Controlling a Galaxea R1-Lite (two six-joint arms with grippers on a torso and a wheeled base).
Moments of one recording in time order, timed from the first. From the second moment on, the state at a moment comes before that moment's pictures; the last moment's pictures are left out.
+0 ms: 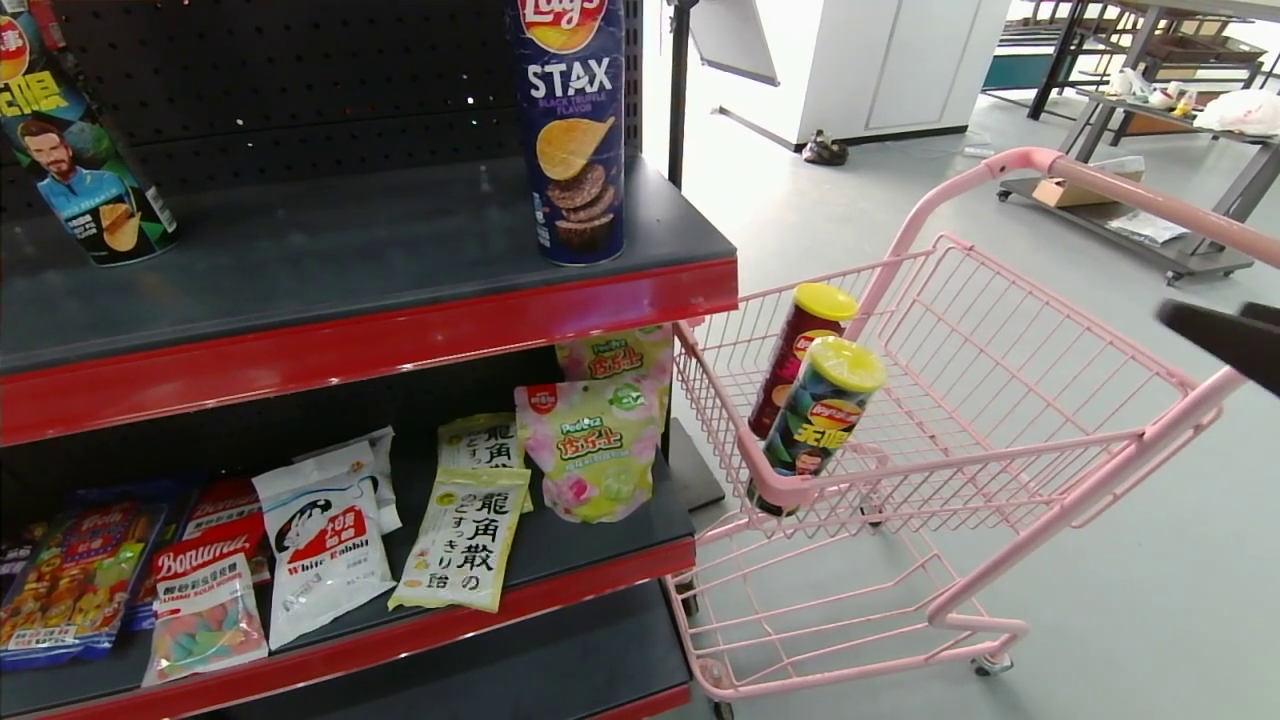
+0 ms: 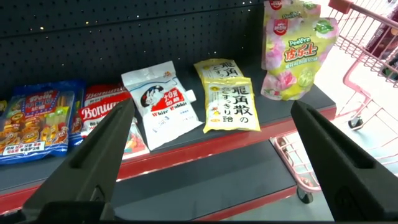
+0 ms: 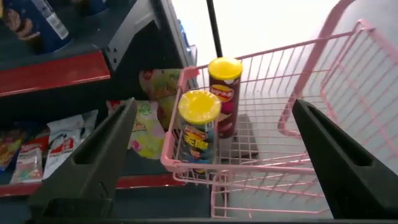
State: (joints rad) left arm 0.00 0.00 0.00 0.00 -0.02 0.00; right arm 0.16 1.02 -0.62 -0.42 0.17 0.15
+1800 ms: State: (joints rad) left arm 0.00 0.00 0.00 0.00 -0.02 0.00; right arm 0.38 1.91 -0.80 -0.78 0.01 0.24
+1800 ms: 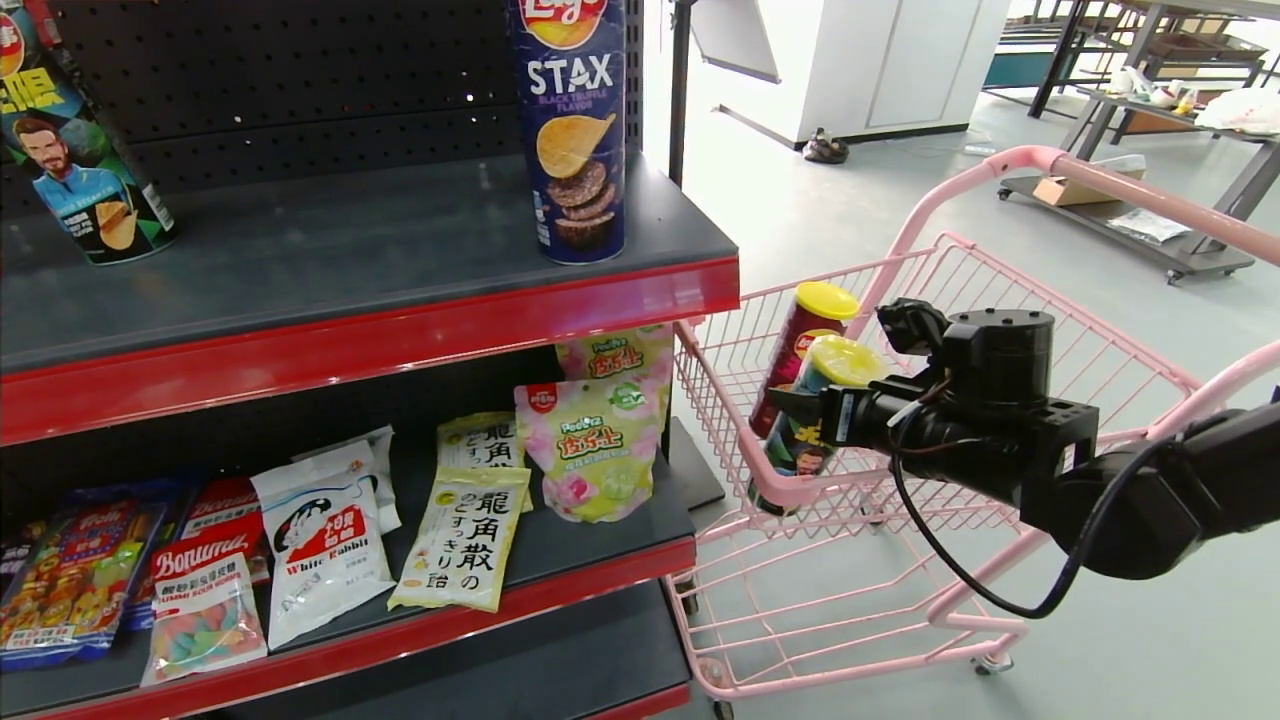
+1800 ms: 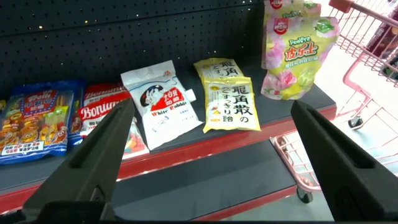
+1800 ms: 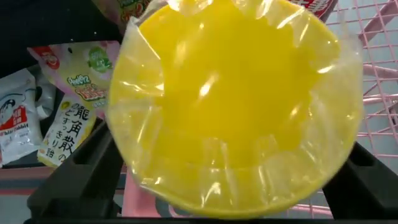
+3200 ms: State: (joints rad) left arm 0.00 0.00 0.00 0.00 -0.02 0.00; right arm 0.39 1.40 -0.96 -0.27 0.00 0.05
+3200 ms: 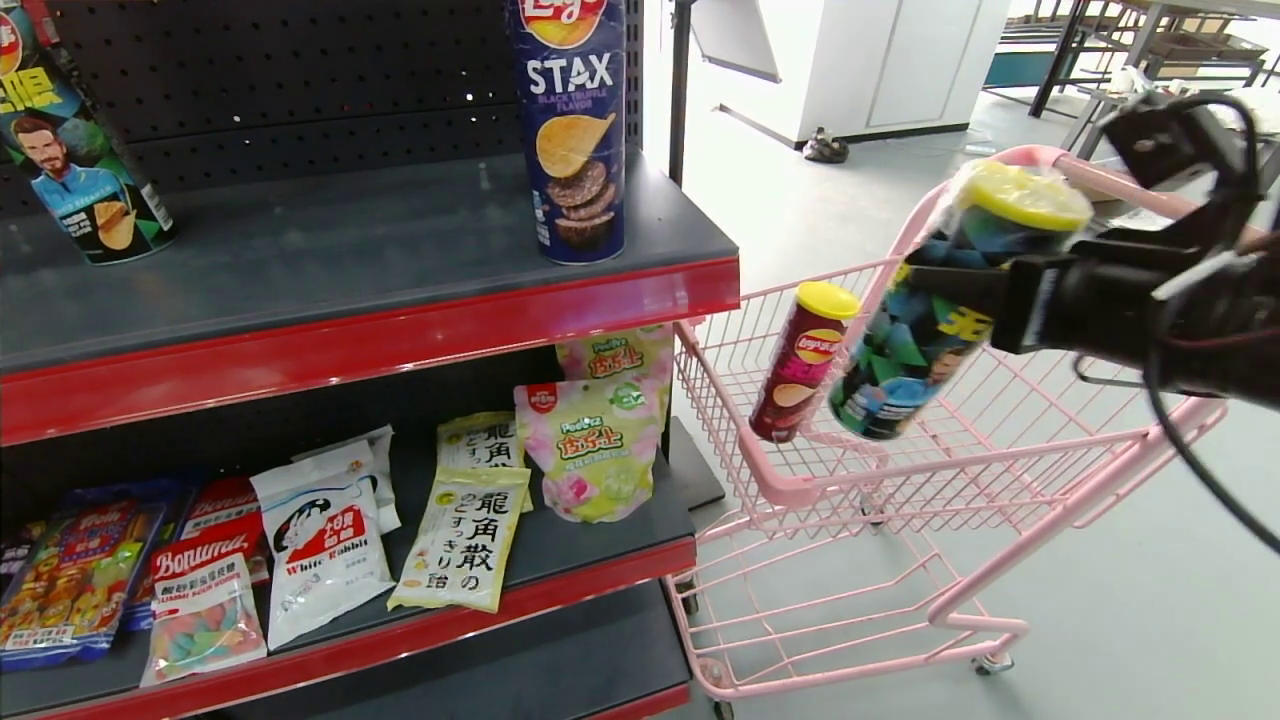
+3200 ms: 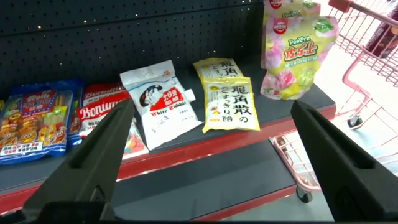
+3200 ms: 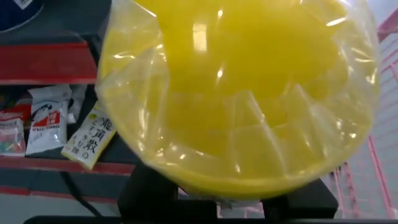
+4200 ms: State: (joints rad) left arm 0.00 0.00 0.00 0.00 -0.02 0.00; right arm 0.18 0.74 -0.67 0.13 -0.02 -0.07
